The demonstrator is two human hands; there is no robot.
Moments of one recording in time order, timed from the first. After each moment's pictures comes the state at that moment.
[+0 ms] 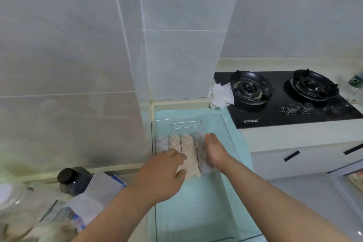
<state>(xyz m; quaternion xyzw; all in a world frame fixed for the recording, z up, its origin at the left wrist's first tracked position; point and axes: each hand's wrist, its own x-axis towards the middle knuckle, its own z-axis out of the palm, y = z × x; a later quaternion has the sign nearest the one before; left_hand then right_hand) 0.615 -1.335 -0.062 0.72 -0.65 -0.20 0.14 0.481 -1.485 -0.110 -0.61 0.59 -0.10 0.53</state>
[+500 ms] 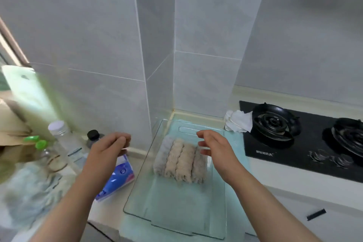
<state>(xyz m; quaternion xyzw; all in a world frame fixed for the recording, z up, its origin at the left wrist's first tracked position) 0.578 -1.249 -0.016 0.75 -0.17 -0.14 0.62 0.414 -1.468 -0.017 -0.72 0.31 -0.19 0.59</state>
